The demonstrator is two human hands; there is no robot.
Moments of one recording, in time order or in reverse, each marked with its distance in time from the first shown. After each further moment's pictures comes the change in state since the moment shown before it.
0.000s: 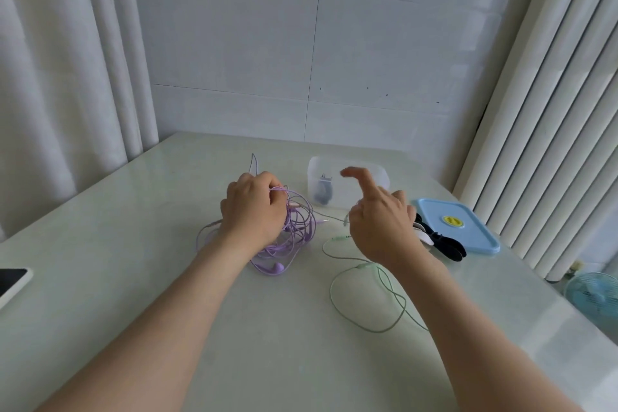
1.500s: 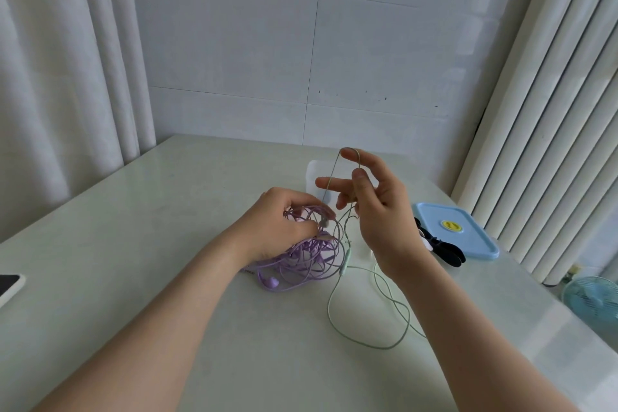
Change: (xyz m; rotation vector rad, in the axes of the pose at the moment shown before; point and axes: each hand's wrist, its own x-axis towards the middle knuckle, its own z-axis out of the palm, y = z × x) left_hand -0.014 0.019 -0.015 -0.390 -0.465 0.224; right_hand -0.005 -0.021 -0.017 1.018 0.085 -0.138
